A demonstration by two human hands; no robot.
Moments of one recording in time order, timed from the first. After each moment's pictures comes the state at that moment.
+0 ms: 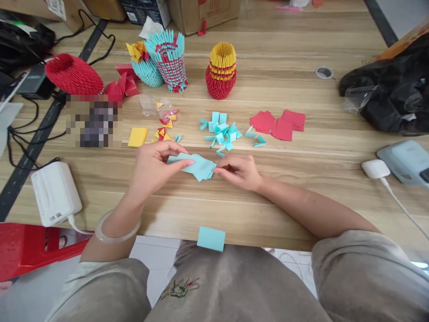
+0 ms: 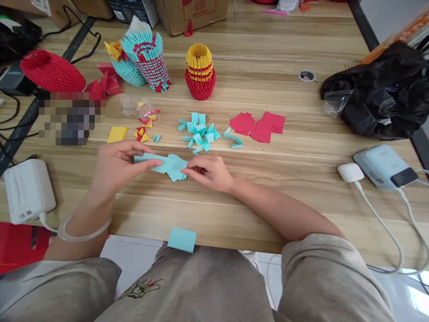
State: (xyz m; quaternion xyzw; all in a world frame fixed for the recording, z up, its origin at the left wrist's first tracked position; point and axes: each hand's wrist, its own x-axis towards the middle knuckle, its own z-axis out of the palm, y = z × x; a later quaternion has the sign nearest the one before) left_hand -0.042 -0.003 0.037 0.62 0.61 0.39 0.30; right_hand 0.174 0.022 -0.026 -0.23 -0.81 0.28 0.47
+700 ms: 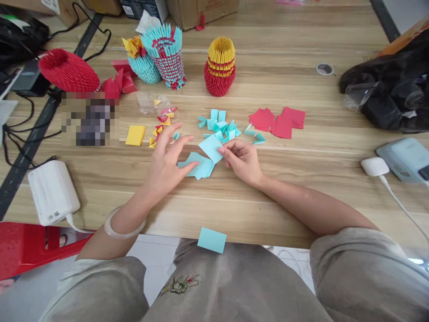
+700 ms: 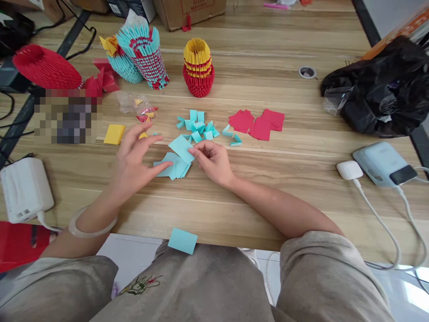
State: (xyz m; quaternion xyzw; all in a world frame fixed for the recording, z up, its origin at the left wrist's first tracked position) left_hand -0.038 -0.003 0.021 0.77 0.54 0.32 0.13; right_hand 0.168 0.028 -0.026 -0.38 -0.56 0.55 0.49
